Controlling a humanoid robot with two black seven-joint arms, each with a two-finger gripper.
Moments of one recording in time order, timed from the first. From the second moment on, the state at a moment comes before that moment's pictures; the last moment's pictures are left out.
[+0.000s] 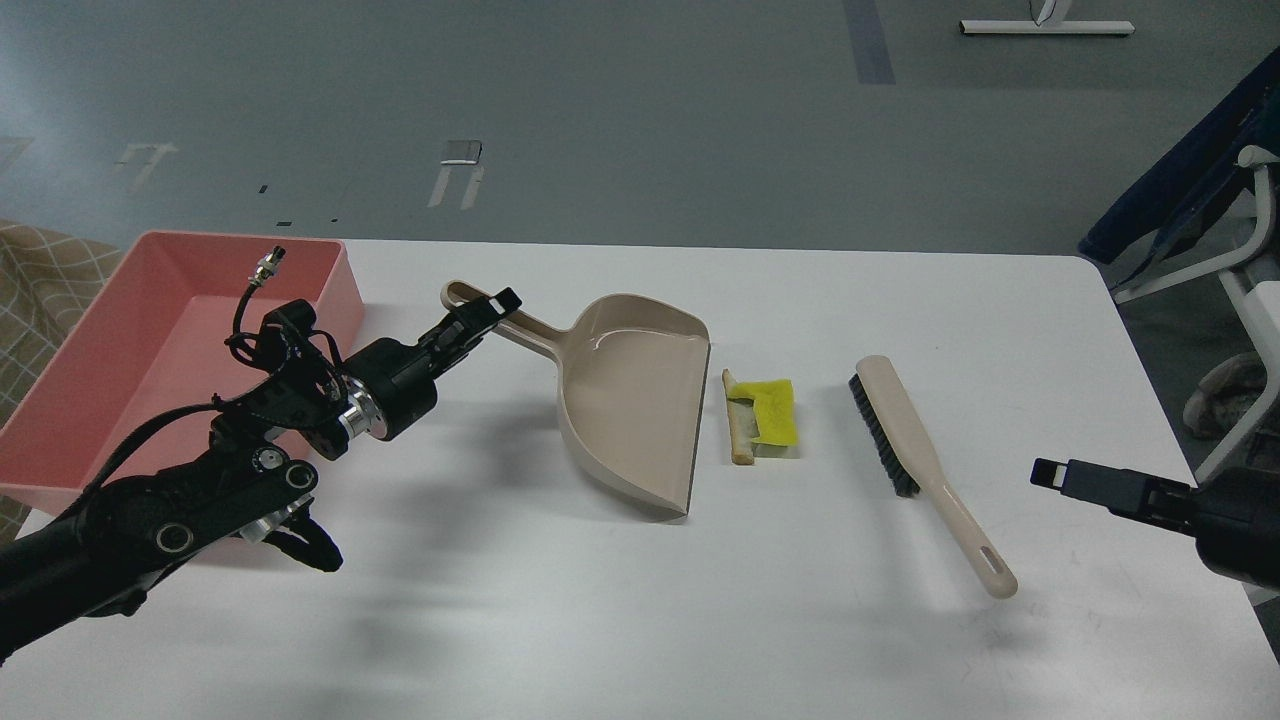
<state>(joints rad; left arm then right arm) -0.55 0.56 -0.47 -1.17 1.01 0.11 -0.35 0.65 -1.28 0.24 1.73 -1.12 0.19 0.08</state>
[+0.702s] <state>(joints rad) -0.56 0.55 -0.46 -1.15 1.02 0.10 -0.33 0.64 -1.20 0.23 1.72 -1.17 0.19 0.03</state>
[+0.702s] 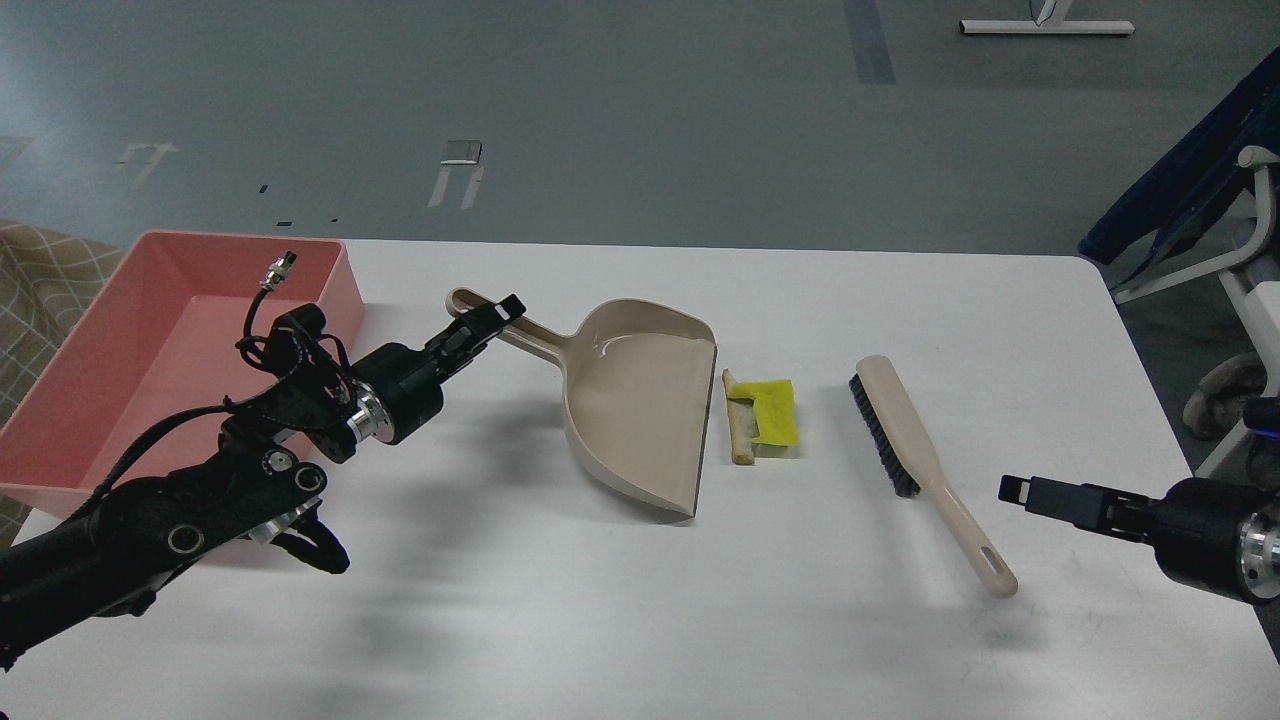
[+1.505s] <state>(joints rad) -0.56 0.54 -0.46 -1.15 1.02 0.10 -0.33 0.65 -1.07 0.23 1.69 -1.24 0.19 -0.05</state>
